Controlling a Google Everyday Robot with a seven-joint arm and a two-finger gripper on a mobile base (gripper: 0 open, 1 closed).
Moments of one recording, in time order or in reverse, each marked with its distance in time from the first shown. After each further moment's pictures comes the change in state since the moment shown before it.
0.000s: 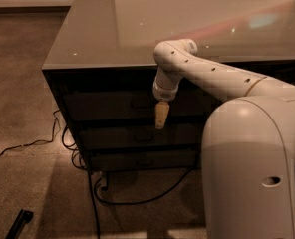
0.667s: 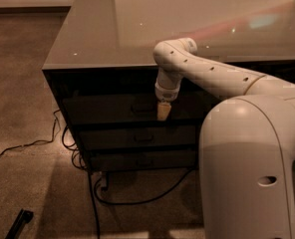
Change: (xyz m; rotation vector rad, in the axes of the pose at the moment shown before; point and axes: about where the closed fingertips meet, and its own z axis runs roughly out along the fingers) arm 0.013 0.002 0.001 -0.017 0.057 0.021
